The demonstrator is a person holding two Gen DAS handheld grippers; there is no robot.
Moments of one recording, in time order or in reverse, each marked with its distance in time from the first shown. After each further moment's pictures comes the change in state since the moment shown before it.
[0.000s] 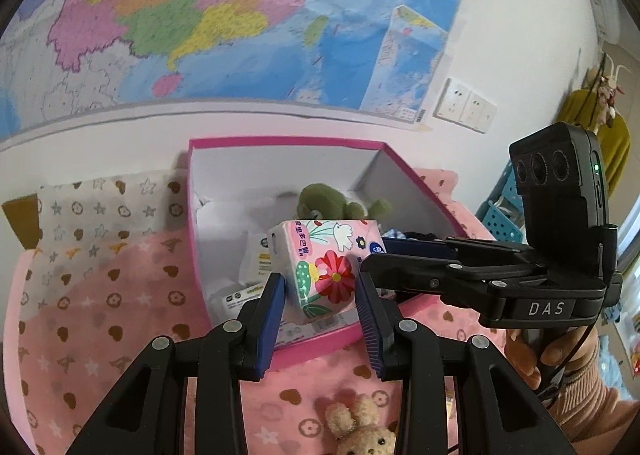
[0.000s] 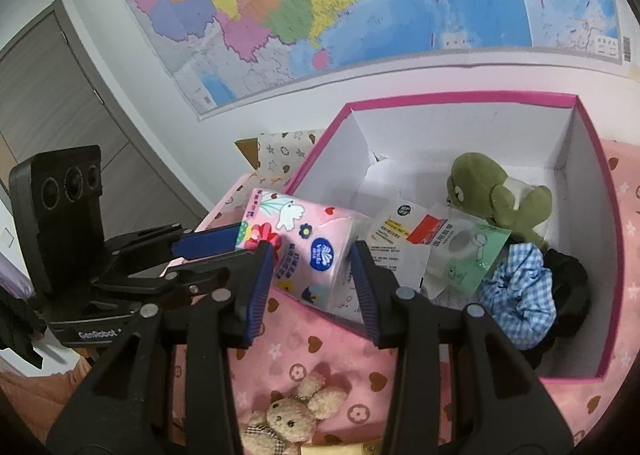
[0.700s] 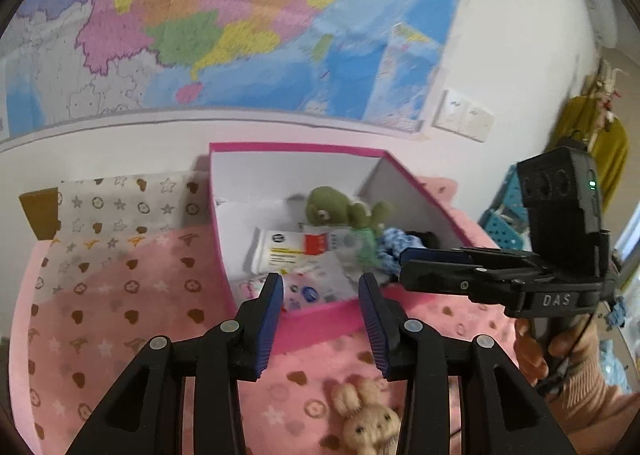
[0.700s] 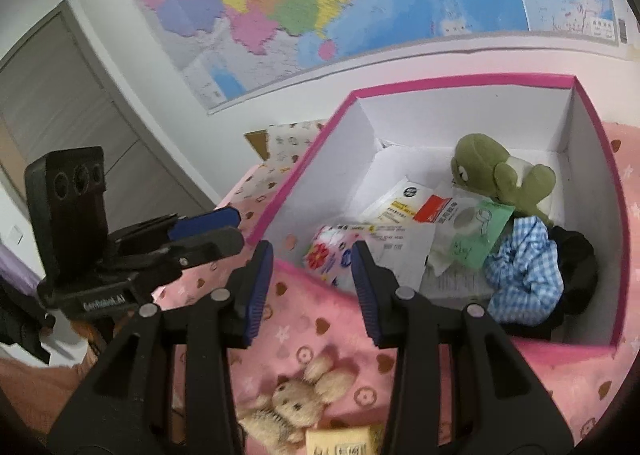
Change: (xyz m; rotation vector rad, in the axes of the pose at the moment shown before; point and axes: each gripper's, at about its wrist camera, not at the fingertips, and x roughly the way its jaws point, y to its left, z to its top) left arm -0.035 -0.005 -0.026 0.013 -0.072 0.004; right arm -0.017 0.002 -0.022 -0.011 -0.005 0.044
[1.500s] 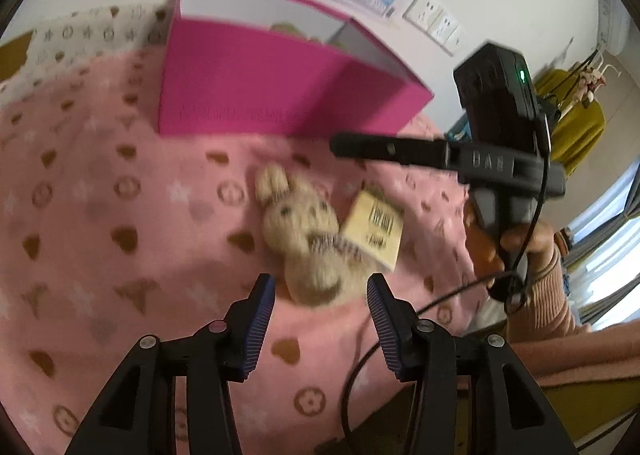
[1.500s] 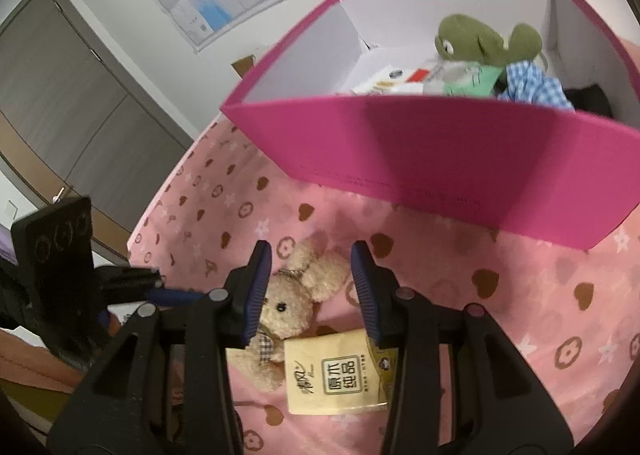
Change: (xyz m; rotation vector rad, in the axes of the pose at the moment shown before) left arm 0.014 -0.026 -0.134 -0.143 0.313 -0.183; right arm 0.020 -0.017 -0.081 0.046 0.185 -0.029
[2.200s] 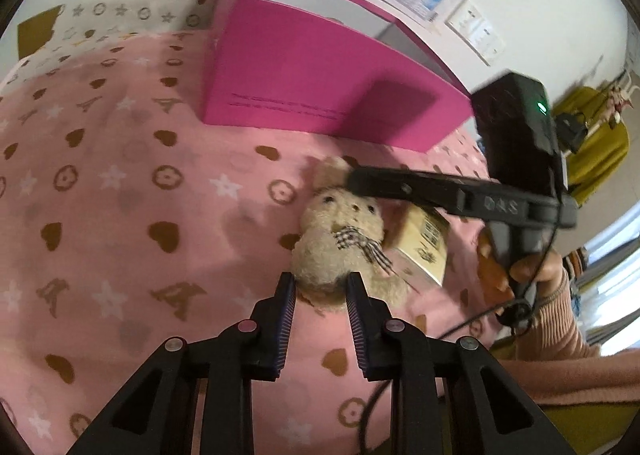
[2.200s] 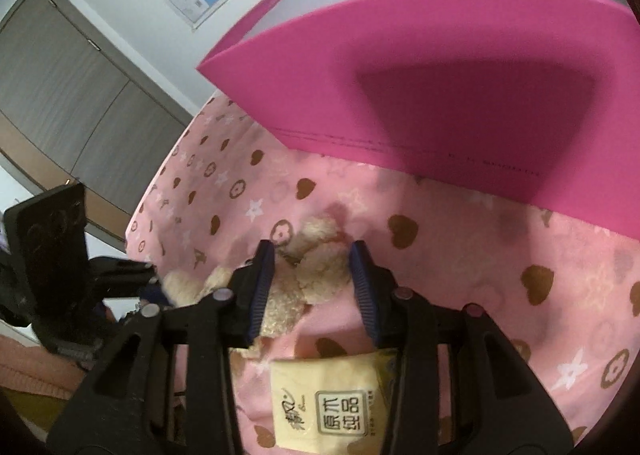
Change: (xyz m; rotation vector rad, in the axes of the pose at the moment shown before) left arm -0.006 0.033 0.009 -0.089 -0.008 0.070; right arm 0.037 -0.005 -0.005 0.010 0.072 0.057
